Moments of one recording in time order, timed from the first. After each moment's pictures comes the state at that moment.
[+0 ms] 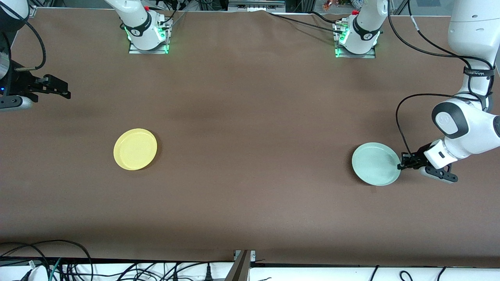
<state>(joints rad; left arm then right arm) 0.06 0.52 0.11 -1.81 -0.43 2.36 0.72 -0.03 0.00 -0.03 -1.73 -0.02 1.63 -0.19</state>
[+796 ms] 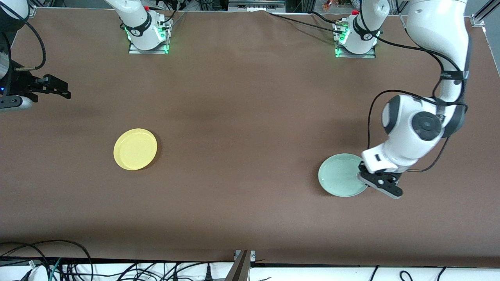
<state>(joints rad) -0.28 0.52 0.09 -1.62 0.13 2.37 0.31 -0.03 0.00 -0.03 -1.72 -0.02 1.63 -0.19</state>
